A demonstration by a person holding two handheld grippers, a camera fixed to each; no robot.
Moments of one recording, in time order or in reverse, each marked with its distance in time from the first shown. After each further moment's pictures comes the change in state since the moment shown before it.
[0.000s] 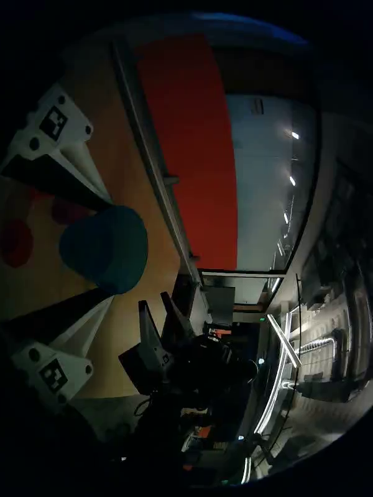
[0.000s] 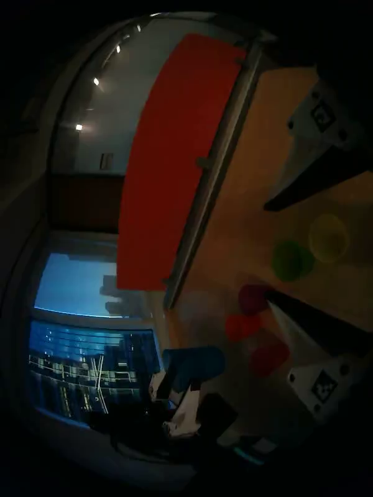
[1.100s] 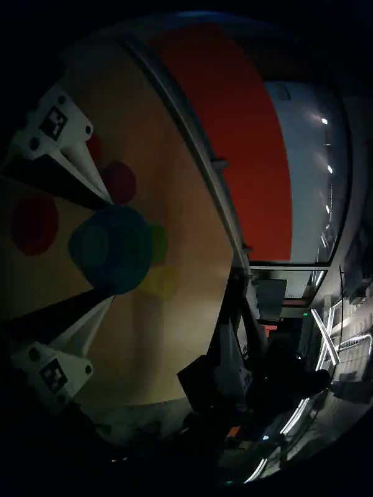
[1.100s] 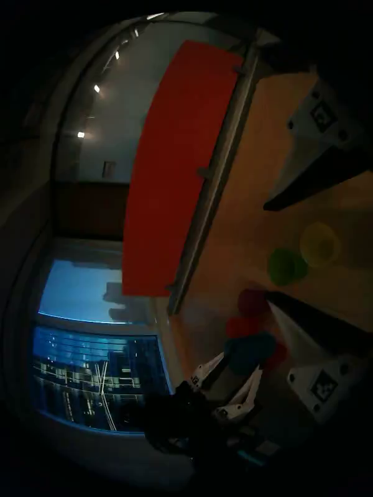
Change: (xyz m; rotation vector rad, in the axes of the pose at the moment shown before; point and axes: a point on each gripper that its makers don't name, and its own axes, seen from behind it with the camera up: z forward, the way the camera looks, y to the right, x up) left arm -0.098 0.033 0.034 -0.026 -0.257 0.043; right arm 0.004 0.007 -0.032 -0.038 0.024 0.014
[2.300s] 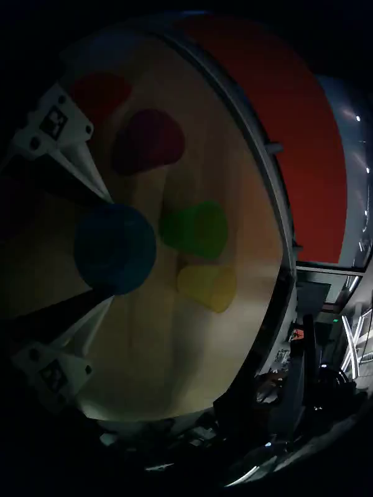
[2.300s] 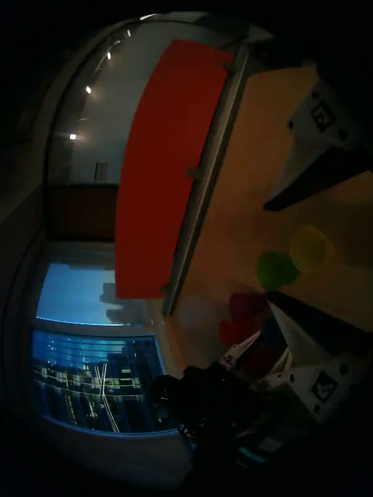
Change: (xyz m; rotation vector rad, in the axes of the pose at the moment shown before) left arm -0.082 0.017 0.085 -0.042 -0.239 -0.053; right arm -0.024 0.013 0.003 0.009 -0.029 0.030
